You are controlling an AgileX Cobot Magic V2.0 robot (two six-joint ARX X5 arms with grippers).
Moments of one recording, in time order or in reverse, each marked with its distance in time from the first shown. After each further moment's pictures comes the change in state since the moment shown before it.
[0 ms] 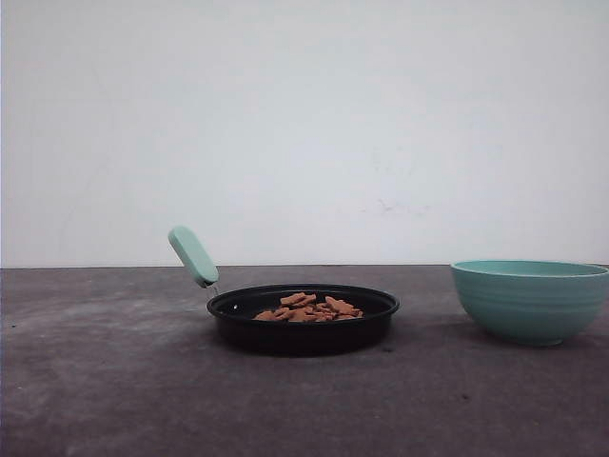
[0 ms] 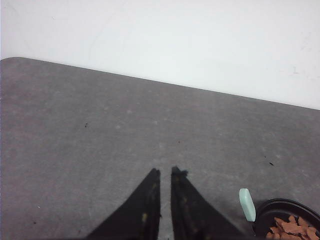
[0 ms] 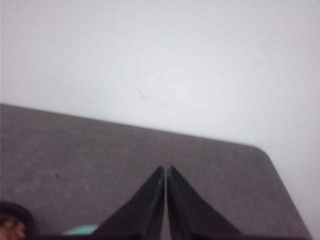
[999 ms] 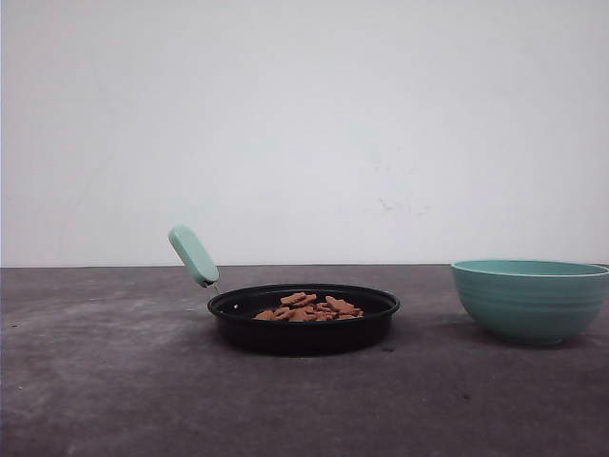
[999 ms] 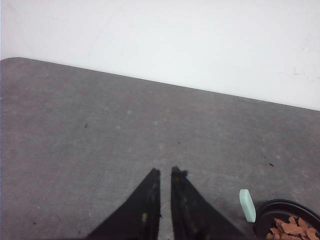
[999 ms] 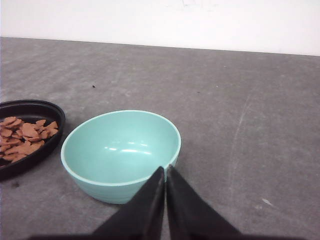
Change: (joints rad) left arm 0.000 -0.005 0.000 0.000 0.000 0.000; right arm -0.144 -0.327 -0.613 0.200 -0.302 0.101
